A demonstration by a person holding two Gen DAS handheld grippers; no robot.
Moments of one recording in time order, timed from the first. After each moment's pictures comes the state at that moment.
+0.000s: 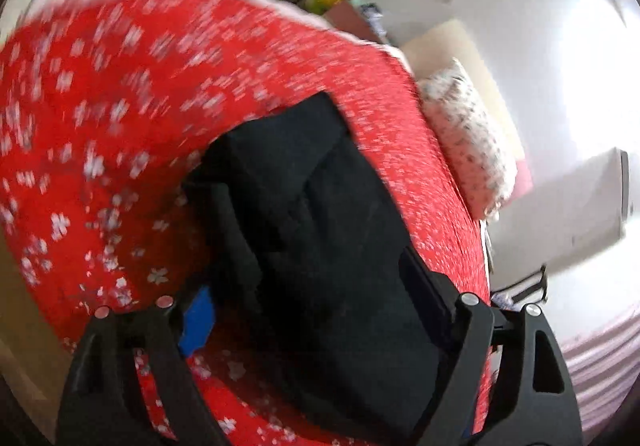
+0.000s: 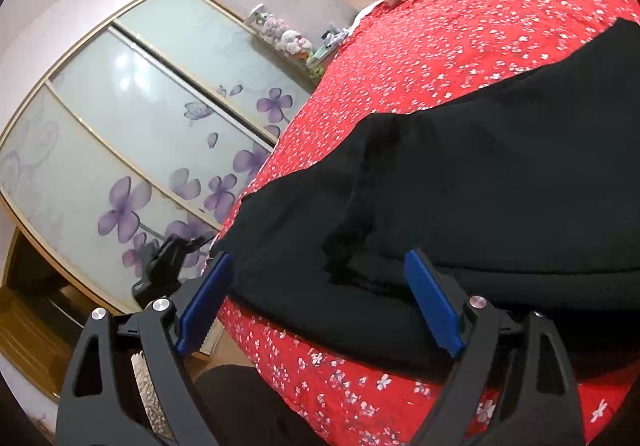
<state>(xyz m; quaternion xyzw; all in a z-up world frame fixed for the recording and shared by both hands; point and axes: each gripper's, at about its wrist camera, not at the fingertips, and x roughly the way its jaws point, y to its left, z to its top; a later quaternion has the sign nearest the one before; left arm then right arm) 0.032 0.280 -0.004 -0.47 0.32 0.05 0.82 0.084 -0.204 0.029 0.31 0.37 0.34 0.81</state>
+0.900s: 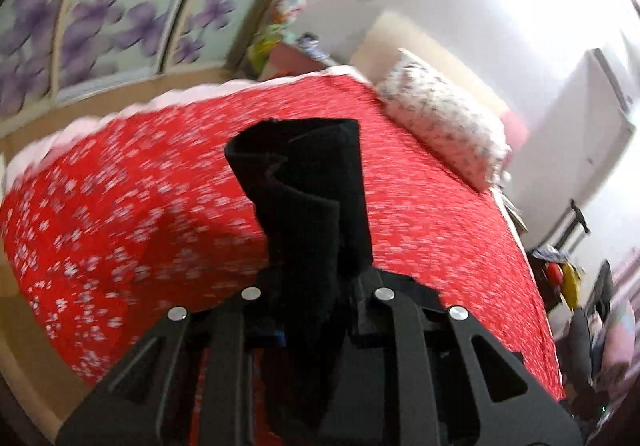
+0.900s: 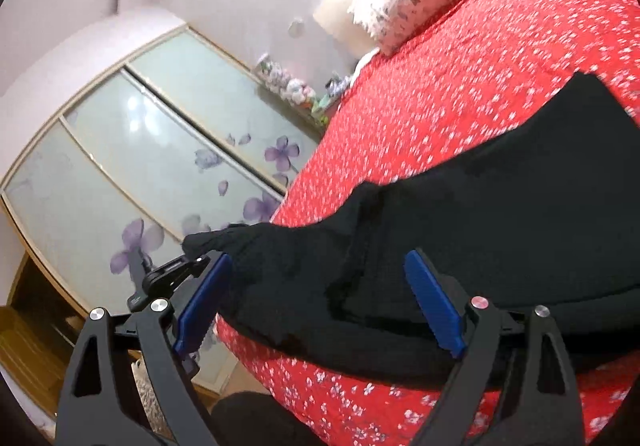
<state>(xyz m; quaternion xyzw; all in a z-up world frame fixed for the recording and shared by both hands) 0.052 0.179 0.115 -0.27 0.27 0.04 0.92 0.065 -0.271 0.053 0.37 0.28 0.31 0.83</state>
